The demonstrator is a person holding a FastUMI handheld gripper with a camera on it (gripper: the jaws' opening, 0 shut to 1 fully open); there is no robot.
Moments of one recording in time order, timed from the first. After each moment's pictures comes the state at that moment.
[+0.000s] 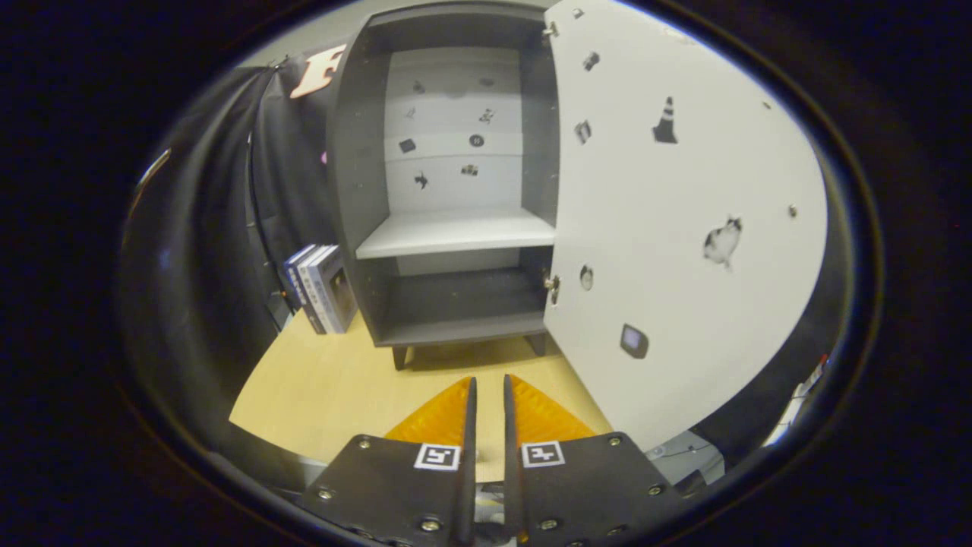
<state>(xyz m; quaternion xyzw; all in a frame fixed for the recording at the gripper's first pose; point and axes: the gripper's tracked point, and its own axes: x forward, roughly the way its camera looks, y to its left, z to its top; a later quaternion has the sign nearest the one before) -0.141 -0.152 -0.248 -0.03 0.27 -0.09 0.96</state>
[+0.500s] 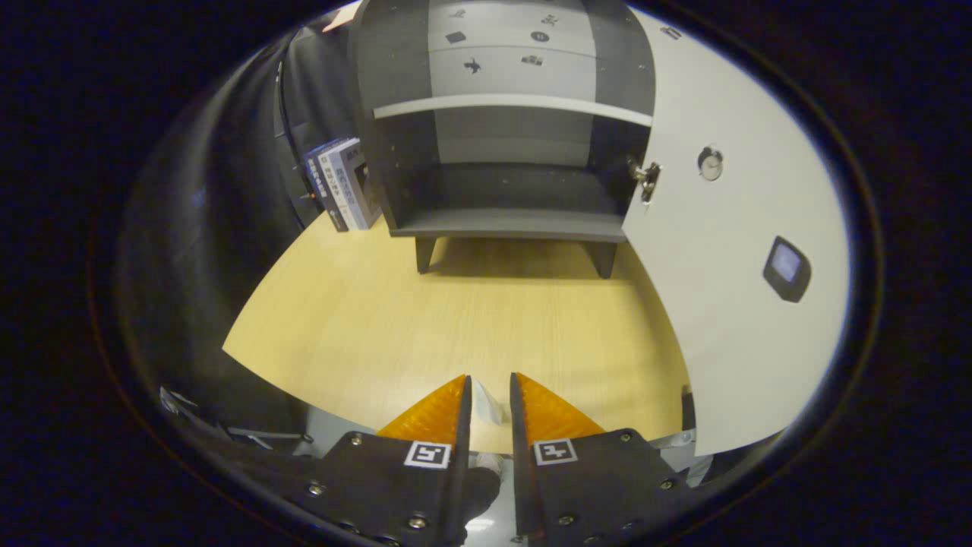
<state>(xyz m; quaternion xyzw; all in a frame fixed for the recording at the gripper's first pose) -0.126 -0.142 -0.393 -0.05 0.44 0.02 0.90</state>
